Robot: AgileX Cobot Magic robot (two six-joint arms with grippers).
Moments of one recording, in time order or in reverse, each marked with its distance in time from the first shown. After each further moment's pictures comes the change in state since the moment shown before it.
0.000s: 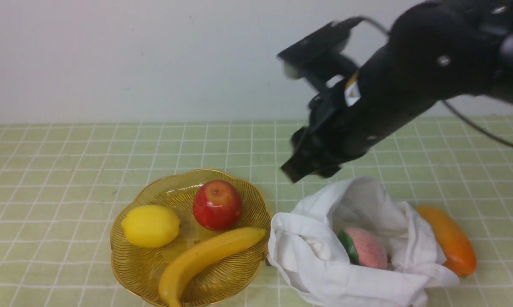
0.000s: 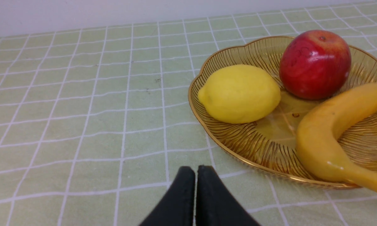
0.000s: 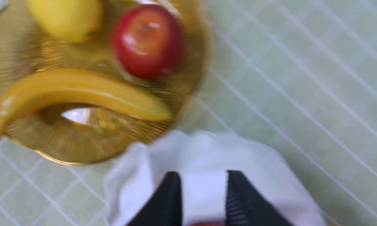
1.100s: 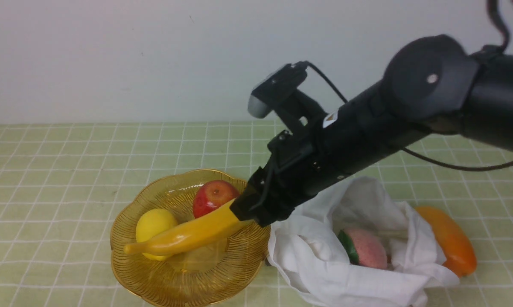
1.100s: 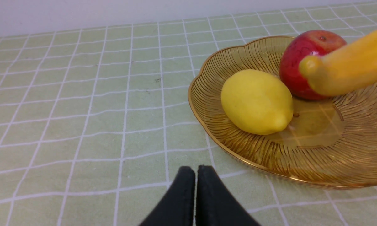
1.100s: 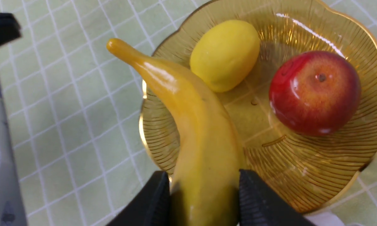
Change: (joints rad) right arm -0.032 0.205 0.119 0.754 -0.255 -0.772; left arm 0.000 0.000 0.000 0.000 0.000 0.001
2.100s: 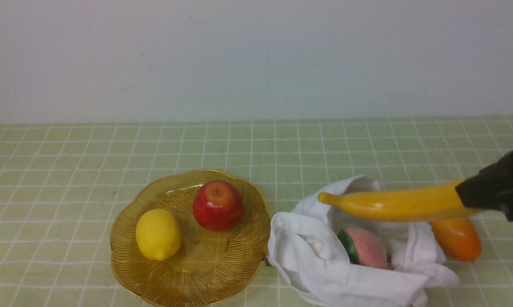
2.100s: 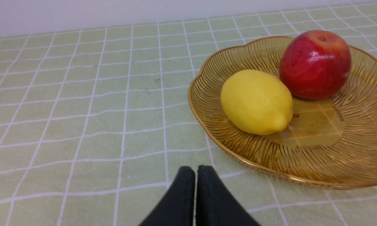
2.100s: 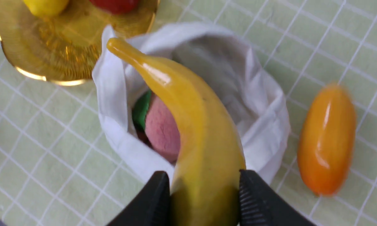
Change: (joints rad) right arm -0.343 -0.659 0.239 -0.392 0.312 0.437; left arm 0.000 0.000 0.000 0.000 0.000 0.000
